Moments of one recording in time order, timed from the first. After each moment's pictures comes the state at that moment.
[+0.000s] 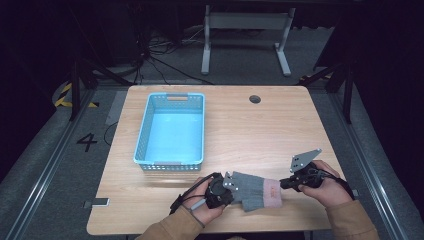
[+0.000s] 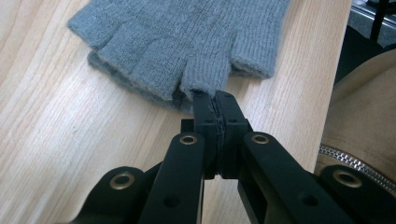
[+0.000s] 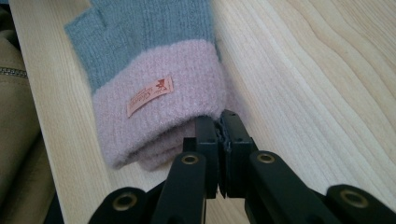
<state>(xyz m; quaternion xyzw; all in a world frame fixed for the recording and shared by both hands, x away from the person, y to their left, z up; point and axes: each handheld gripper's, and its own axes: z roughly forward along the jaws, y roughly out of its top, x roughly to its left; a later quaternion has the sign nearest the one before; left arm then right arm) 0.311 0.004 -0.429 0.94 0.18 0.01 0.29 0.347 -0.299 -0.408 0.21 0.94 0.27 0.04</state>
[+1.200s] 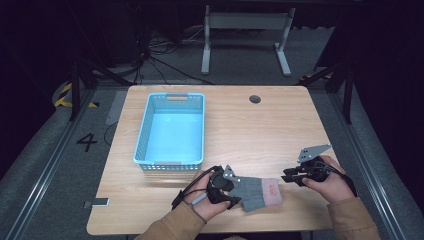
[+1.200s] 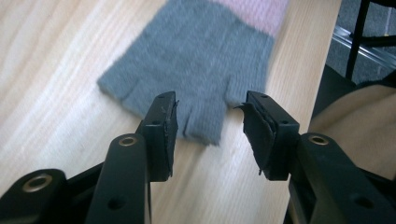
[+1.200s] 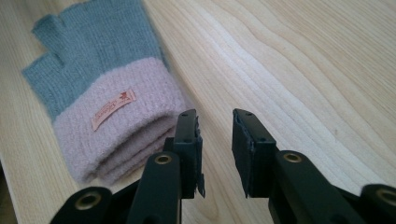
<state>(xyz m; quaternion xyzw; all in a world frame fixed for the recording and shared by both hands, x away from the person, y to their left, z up) 0.319 -0.004 -0.408 0.92 0.22 -0.01 0.33 0.359 -0.322 -0.411 0.28 0.91 0.30 0.07</state>
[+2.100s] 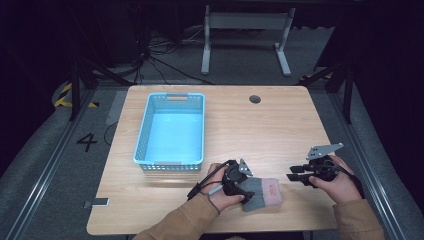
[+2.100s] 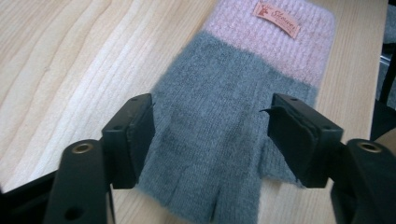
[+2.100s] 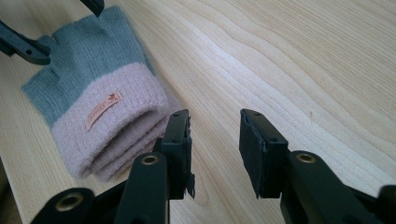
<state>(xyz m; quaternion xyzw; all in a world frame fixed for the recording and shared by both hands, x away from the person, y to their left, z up) 0.344 -0.043 -0.431 0.92 0.20 0.01 0.33 0.356 -0.340 -0.407 0.33 0.88 0.33 0.07</state>
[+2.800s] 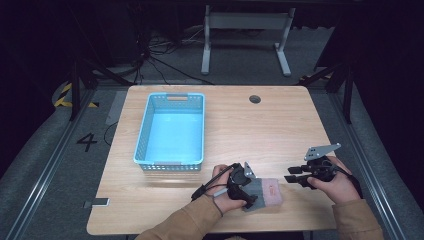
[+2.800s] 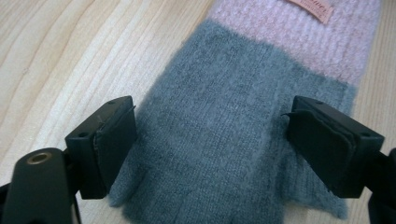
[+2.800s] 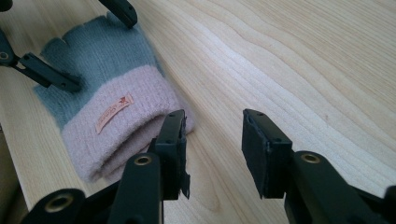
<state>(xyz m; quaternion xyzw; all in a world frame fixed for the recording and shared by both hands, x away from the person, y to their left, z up) 0.346 -0.056 -0.450 0.92 0.20 0.04 0.32 0.356 -0.335 -0.410 0.32 0.88 0.33 0.05</state>
